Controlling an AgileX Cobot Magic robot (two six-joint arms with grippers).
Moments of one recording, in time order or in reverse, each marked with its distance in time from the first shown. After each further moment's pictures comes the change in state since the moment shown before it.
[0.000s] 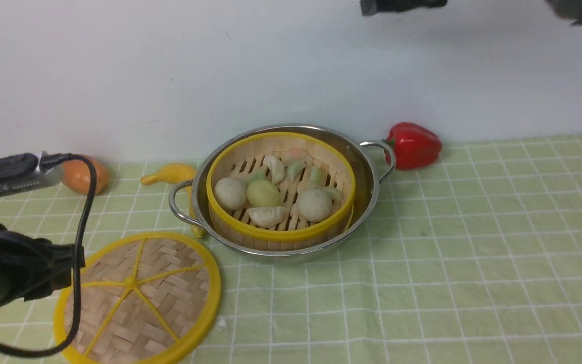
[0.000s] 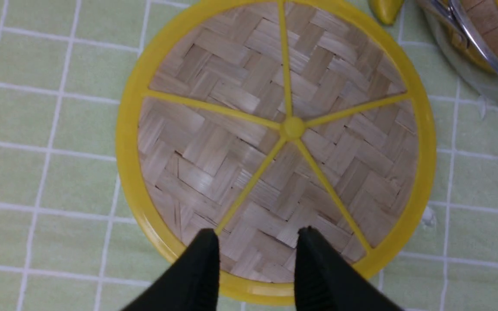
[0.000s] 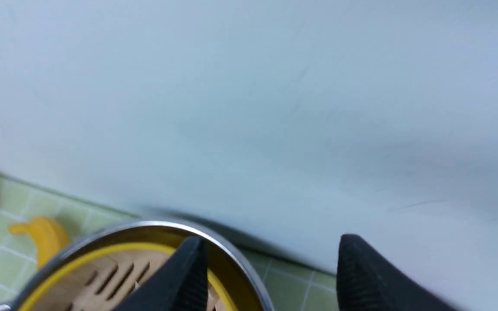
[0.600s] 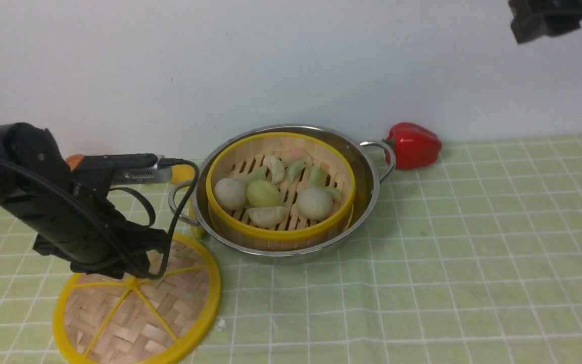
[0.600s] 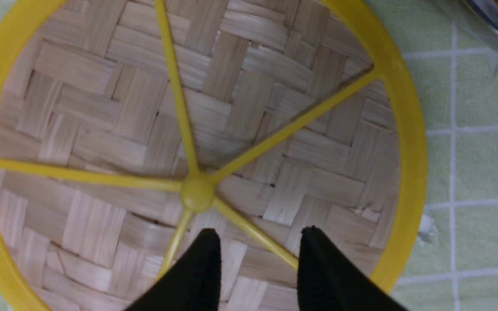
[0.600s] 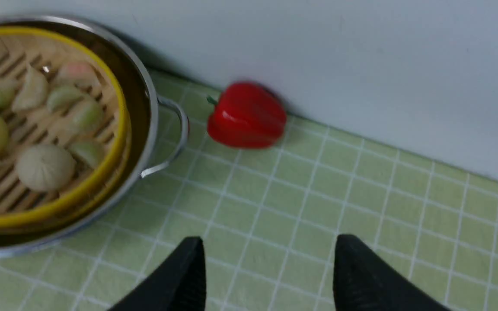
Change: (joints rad) right arm -0.035 -0.717 0.948 -0.235 0.006 -0.118; left arm -0.172 0.462 -0.257 0.069 0.046 0.022
